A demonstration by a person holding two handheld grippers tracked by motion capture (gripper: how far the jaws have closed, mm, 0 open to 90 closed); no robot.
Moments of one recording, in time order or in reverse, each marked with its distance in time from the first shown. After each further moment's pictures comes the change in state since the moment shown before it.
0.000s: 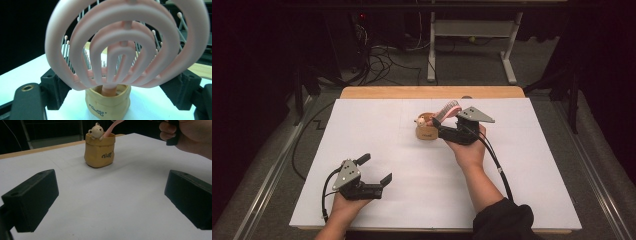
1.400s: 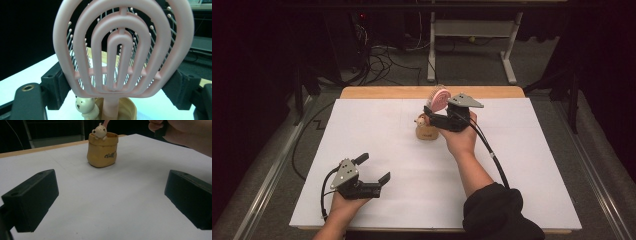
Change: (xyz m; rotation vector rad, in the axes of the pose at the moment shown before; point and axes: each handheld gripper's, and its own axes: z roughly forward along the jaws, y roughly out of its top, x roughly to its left) left arm 0.005 -0.001 -0.002 0.000 0.005 -0.014; right arm 0.004 0.027 0.033 -0.001 0.011 -0.029
